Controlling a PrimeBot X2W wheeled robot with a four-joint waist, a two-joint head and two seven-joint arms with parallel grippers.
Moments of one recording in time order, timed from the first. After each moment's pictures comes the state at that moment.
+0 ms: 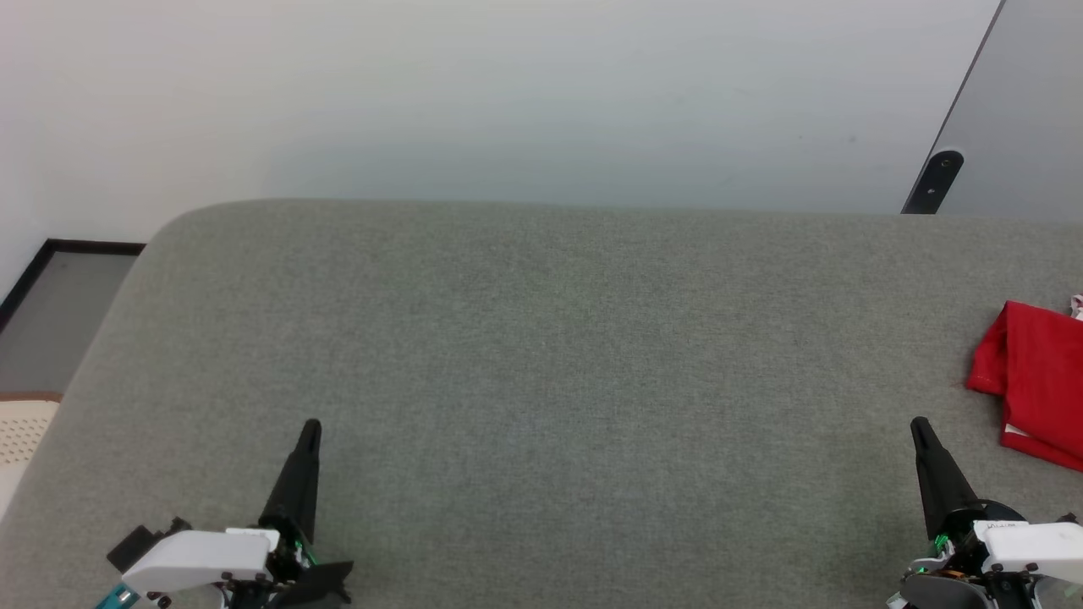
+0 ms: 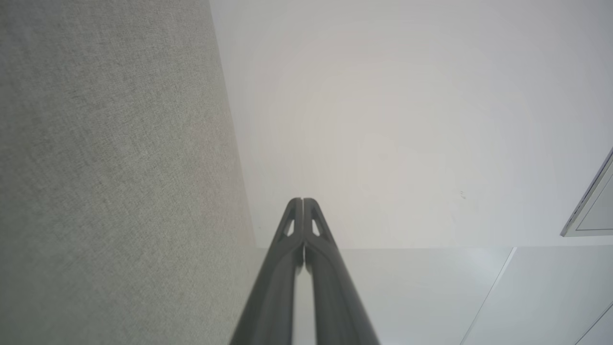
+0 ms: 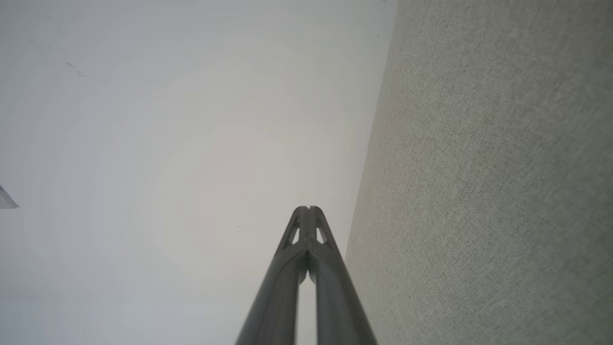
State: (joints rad) left arm -0.10 0.05 0.11 0.25 -1.62 -0.13 0.11; right arm -0.10 -0.05 -0.11 0.24 1.61 0.13 0.11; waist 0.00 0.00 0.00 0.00
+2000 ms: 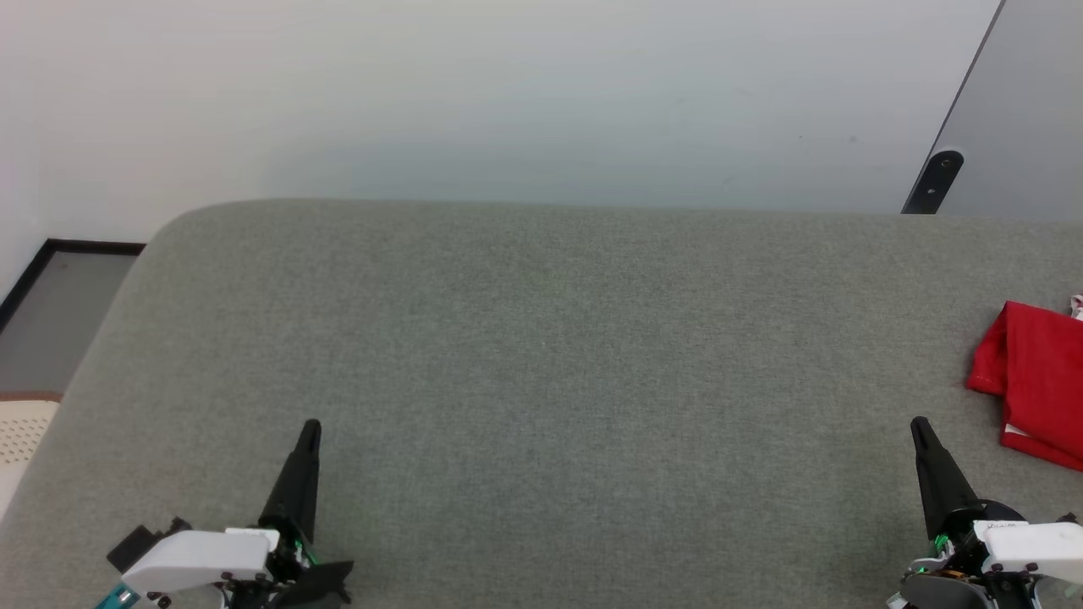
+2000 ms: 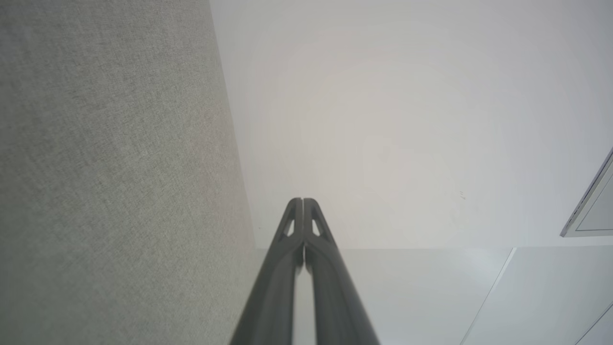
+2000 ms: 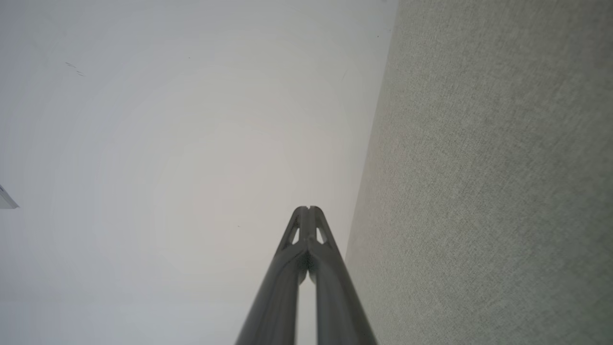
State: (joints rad) left arm -0.10 0.05 0.11 0.25 -1.62 -0.13 0.11; right arm -0.10 -0.05 -0.11 0.24 1.61 0.13 0.11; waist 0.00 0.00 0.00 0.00
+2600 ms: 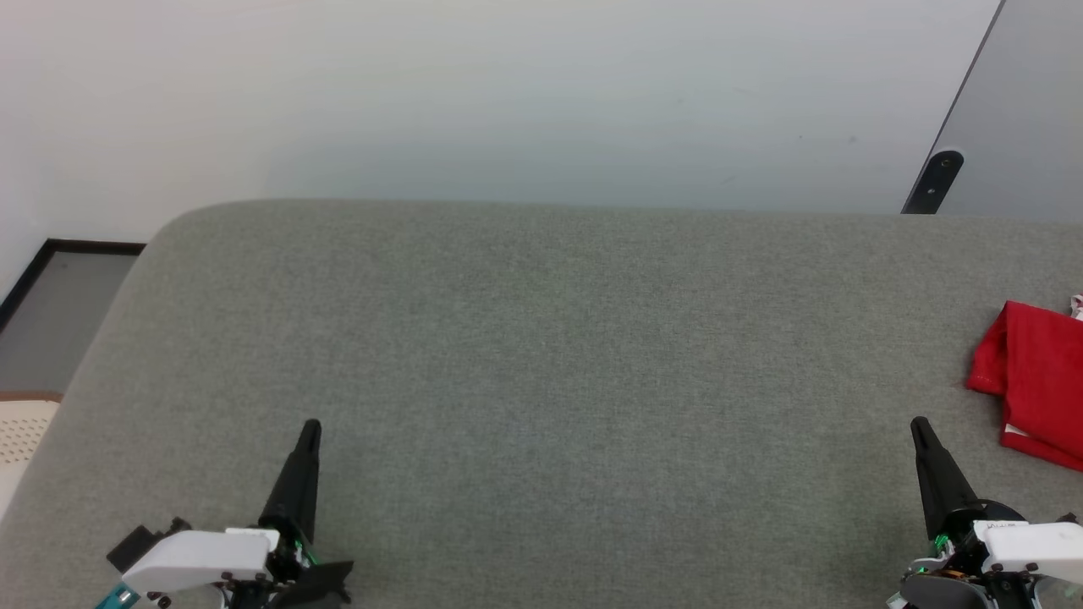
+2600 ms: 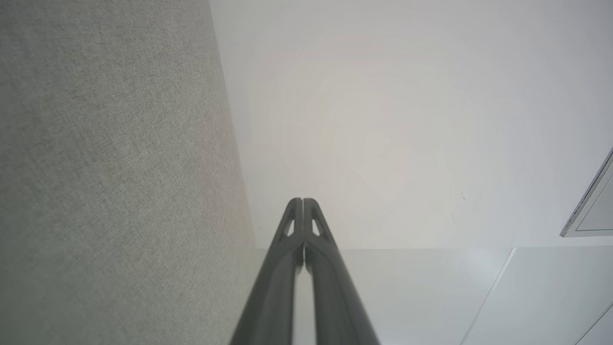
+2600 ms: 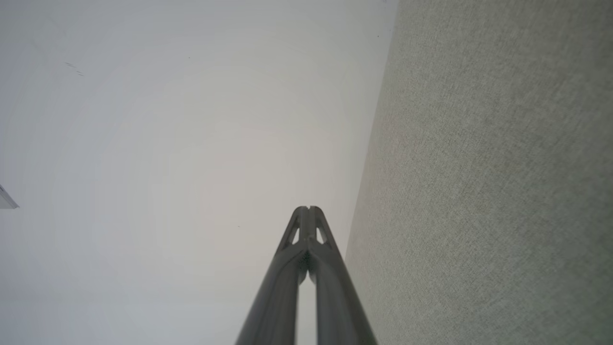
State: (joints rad) left arm -0.10 0.05 0.11 0.25 -1.62 -0.13 0.11; right arm -0.10 -0.05 -0.11 0.24 1.61 0.13 0.11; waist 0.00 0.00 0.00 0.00
